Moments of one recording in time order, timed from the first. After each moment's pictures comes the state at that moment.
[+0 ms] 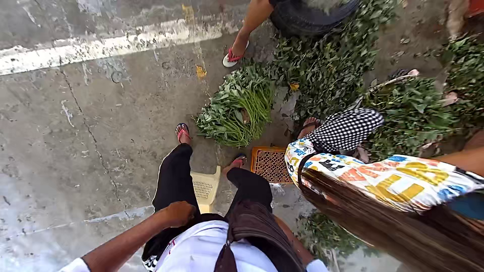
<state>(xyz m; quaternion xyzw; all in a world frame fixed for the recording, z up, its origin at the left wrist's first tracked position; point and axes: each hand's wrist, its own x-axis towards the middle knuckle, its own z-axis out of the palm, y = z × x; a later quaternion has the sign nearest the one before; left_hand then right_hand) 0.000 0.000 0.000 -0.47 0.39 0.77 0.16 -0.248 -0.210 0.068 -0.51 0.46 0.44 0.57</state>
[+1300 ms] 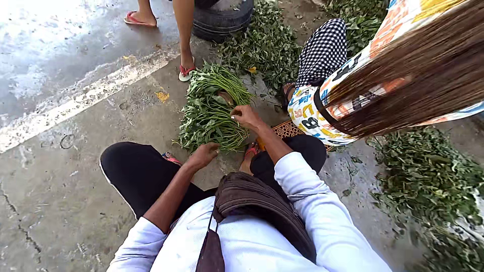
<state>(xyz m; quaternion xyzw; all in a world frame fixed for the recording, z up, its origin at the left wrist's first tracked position) 0.007 -0.034 -0.302 -0.61 0.51 0.56 -0.23 -0.172 -0.224 -0.279 -0.83 0.43 -0.06 0.35</state>
